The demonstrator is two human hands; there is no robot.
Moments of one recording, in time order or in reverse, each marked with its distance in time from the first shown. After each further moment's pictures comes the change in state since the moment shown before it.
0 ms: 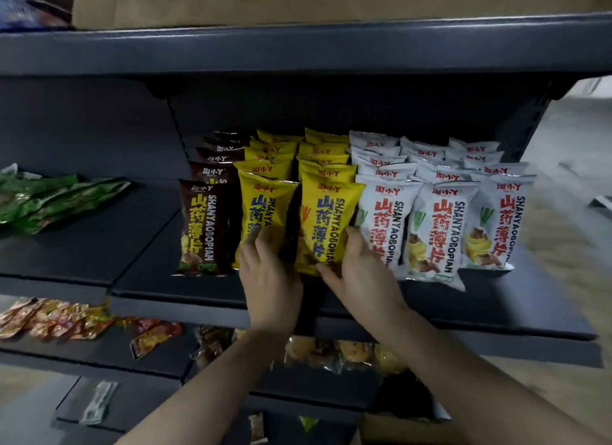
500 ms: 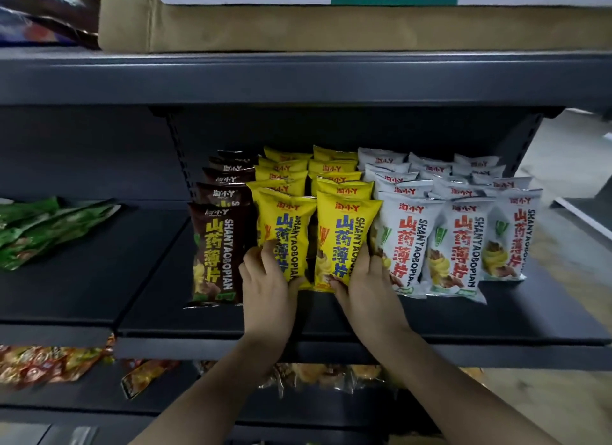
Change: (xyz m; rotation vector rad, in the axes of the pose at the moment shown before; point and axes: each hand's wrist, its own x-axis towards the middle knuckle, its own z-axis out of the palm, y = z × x) left_hand 0.039 -0.049 -0.006 0.164 -0.118 0.201; right_hand 0.011 -0.037 0.028 -0.072 0.058 0.232
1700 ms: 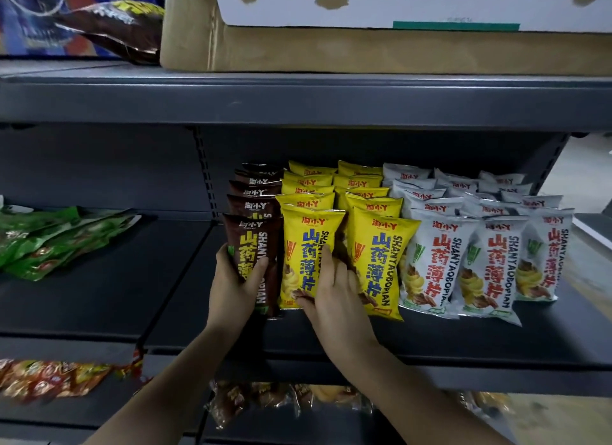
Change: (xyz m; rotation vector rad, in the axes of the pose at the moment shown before) left_hand 0.039 -0.086 -0.034 -0.612 -0.102 -0.382; right_hand 0.005 -0.083 0.027 -0.012 0.074 -0.152
